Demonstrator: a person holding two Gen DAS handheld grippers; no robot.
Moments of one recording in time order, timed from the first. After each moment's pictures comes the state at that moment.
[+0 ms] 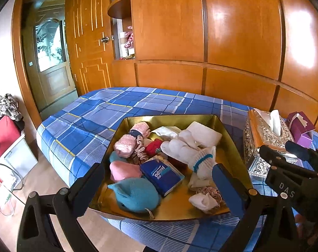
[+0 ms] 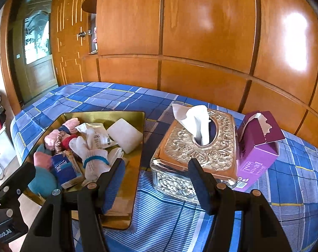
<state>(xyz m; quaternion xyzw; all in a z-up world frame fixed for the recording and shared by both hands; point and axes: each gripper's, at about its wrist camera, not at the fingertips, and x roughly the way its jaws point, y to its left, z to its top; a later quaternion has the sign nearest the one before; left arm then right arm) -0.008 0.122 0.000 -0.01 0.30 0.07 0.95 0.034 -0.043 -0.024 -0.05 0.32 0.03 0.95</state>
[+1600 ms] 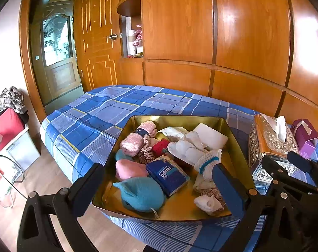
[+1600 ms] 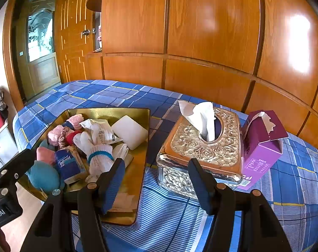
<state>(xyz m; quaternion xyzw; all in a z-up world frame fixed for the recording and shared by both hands) -0.008 0.132 0.001 -0.03 0.31 0.09 0.95 0.028 -0.040 -0.027 -0.06 0.32 0.04 0.95</state>
